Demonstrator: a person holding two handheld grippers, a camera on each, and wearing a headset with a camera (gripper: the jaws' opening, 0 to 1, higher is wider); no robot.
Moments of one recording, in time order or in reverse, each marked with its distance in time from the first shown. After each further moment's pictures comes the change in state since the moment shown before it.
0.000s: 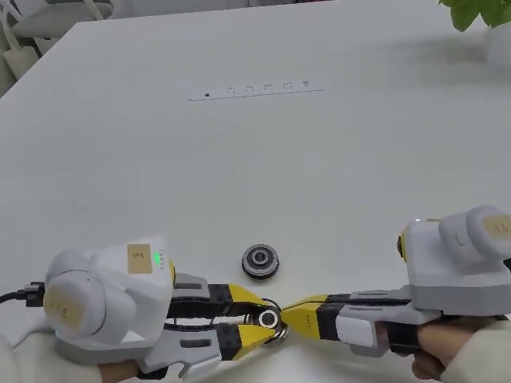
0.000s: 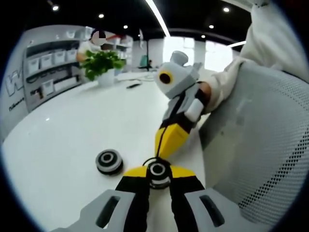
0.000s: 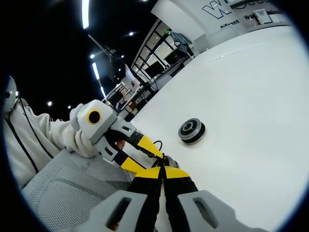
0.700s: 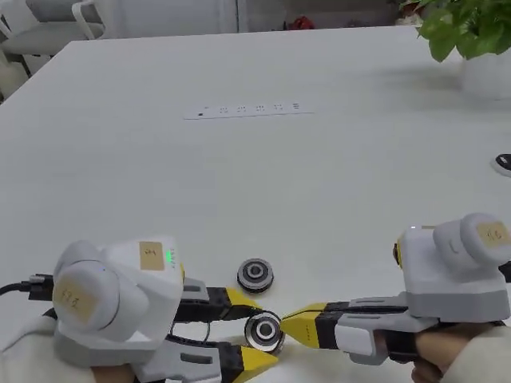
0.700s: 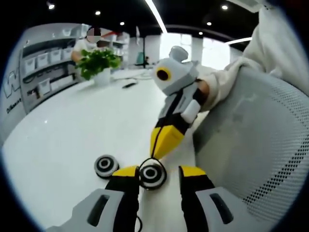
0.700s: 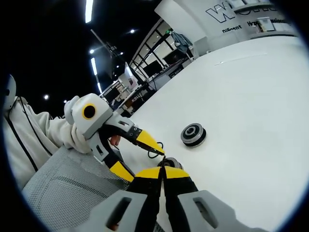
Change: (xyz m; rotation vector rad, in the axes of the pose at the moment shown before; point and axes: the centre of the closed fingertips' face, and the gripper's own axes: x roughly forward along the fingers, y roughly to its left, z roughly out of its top) left arm -0.009 -0.009 0.013 0.006 0.024 -0.027; right arm -0.009 0.009 0.007 -0.055 0.001 -0.051
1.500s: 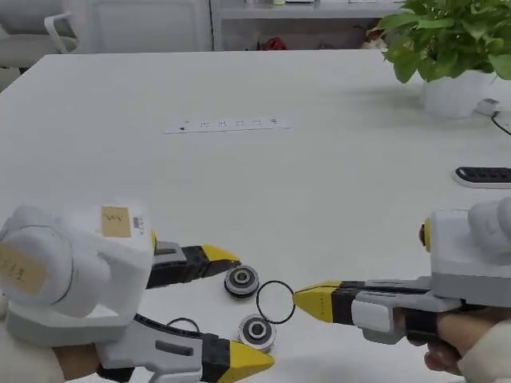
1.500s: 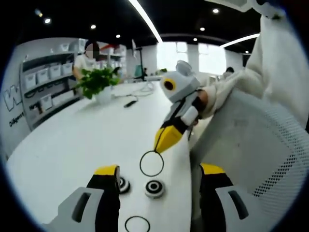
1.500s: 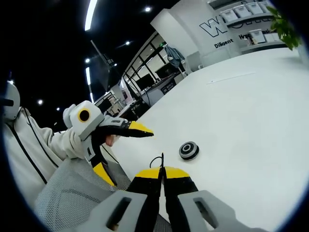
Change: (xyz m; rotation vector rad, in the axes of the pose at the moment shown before) left arm -0.040 -0.003 0.048 0.064 -0.102 0.021; right arm -0.039 0.015 0.032 -0.009 -0.123 -0.096
